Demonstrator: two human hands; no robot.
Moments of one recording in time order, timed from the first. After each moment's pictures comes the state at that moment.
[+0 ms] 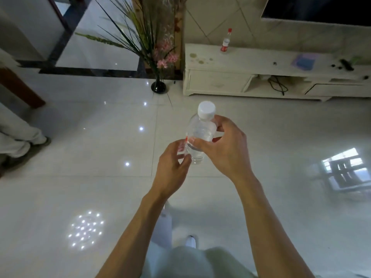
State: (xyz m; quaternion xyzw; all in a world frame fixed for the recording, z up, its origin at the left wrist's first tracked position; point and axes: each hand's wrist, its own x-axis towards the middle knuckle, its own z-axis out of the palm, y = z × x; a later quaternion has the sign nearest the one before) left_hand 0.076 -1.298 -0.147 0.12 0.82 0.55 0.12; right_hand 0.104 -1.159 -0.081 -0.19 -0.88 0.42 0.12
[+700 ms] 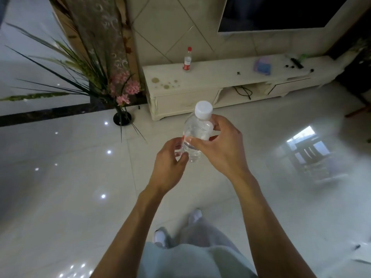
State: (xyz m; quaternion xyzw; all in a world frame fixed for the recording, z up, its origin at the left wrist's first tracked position) left_hand -0.258 -1.189 -0.139 0.25 0.78 0.53 0.20; right_hand -0.187 -1.066 -0.070 -0.32 -0.84 0.39 0.19
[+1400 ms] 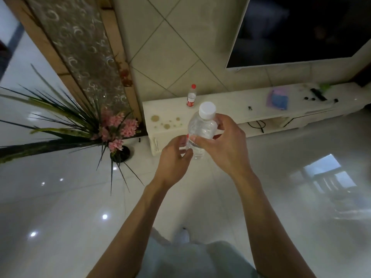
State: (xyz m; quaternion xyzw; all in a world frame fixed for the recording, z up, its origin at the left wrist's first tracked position) left_hand -0.509 -0.930 -0.120 0.24 0.80 0.53 0.18; right_hand -0.440 -0.811 -0.066 -0.30 -0.84 0.40 0.20
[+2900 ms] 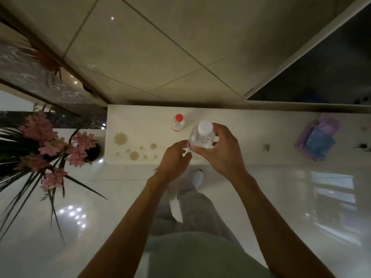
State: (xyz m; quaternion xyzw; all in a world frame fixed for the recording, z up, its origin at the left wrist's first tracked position) left_hand -0.899 -0.471 -0.289 0.07 0.85 0.38 0.37; right_hand -0.862 -0.333 -0.243 -0.26 -0.87 0.41 -0.08
